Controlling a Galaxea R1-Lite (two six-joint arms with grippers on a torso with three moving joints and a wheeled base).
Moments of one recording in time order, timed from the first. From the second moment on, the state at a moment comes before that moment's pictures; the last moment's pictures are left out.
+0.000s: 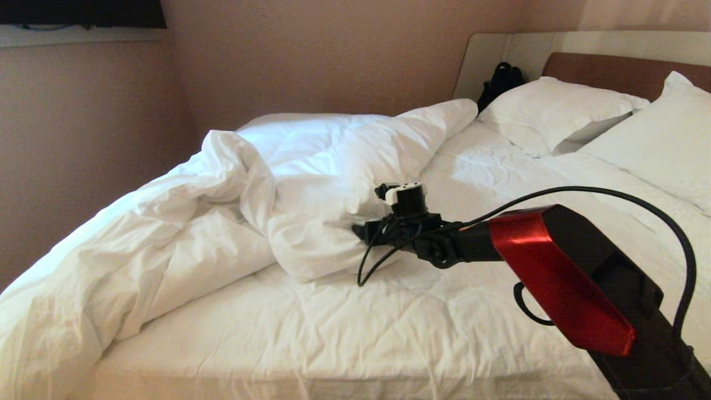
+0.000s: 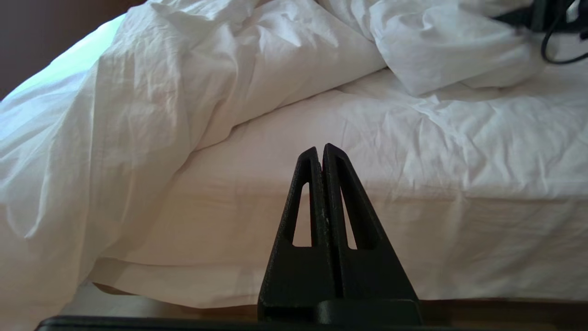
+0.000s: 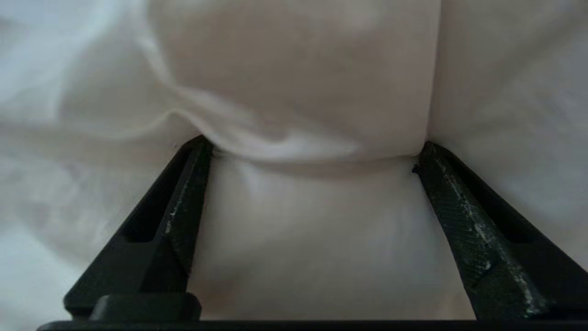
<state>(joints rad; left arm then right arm) 0.00 0.00 0.00 -0.01 -0.01 -0.01 0.53 2.55 -1.94 -0.22 -0.07 0.18</state>
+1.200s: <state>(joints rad) 0.00 0.00 0.00 -0.01 -0.01 -0.01 0.48 2.25 -1.63 -0.20 -0.14 0.24</state>
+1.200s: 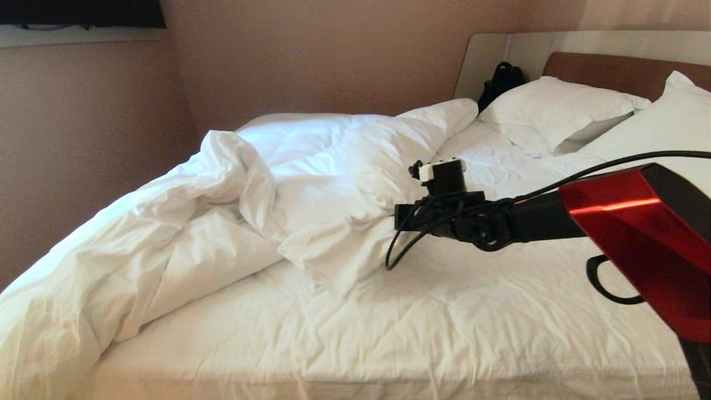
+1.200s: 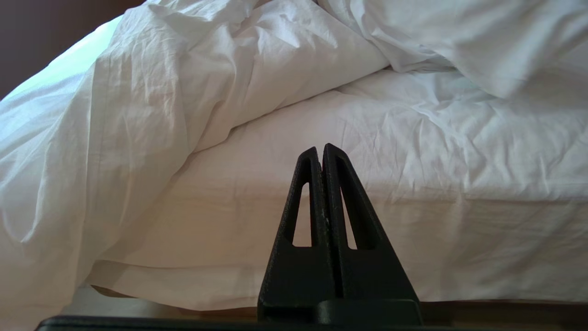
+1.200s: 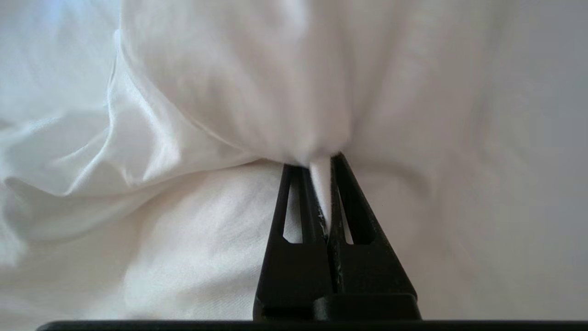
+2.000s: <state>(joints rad) 0.00 0.00 0.00 -0.01 -0.01 -0.01 0.17 1.64 -1.08 -0.28 -0.14 0.27</state>
